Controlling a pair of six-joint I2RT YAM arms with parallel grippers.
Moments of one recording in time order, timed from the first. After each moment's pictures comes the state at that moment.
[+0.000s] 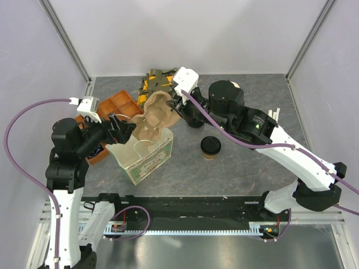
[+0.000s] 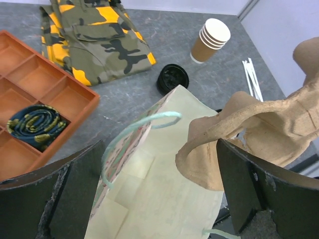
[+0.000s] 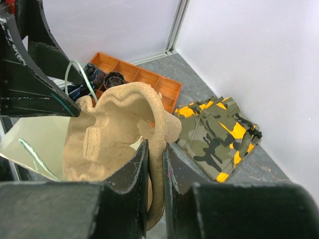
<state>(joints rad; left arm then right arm) -0.01 0.70 1.14 -0.70 0.44 -0.25 1.04 1.42 1.81 -0.49 0.09 -0.20</state>
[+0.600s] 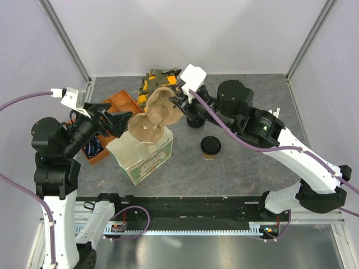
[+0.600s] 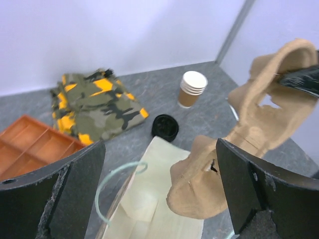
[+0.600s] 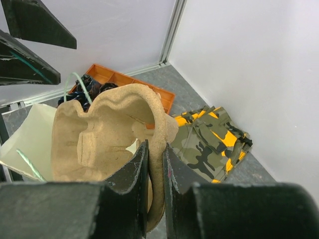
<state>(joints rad) -0.01 0.74 1.32 -0.59 0.49 -0.21 1.04 1.40 1.81 -0.46 0.10 -0.22</state>
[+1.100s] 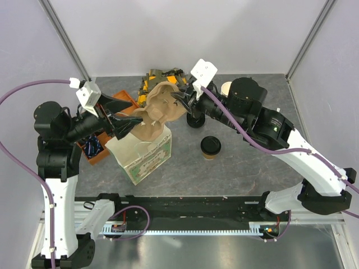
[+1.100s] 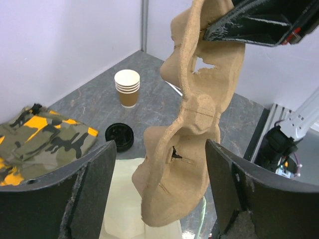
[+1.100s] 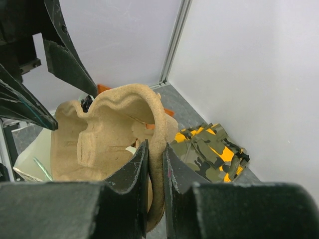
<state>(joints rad) -0.01 0.85 1.37 -0.49 0.96 -0.10 1.04 1.37 1.85 -0.45 0.09 -0.22</state>
